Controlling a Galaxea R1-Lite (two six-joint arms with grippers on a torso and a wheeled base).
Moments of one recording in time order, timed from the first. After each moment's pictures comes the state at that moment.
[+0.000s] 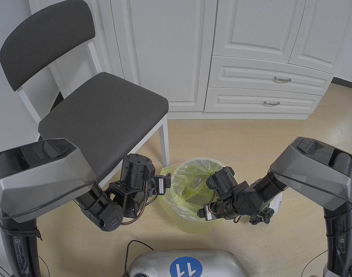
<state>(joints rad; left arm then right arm) -0.60 2.24 -0.88 -0.91 0.34 -0.27 0.61 2.37 -1.16 -0.23 -0.18 0.37</state>
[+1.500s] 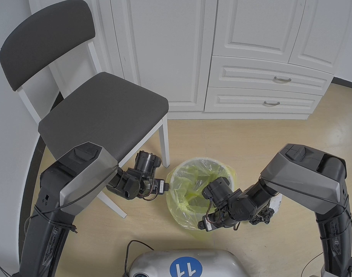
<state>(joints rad) -0.46 2.62 -1.52 -0.31 0.14 -0.23 0.62 2.44 -1.18 -0.15 -0.16 0.31</state>
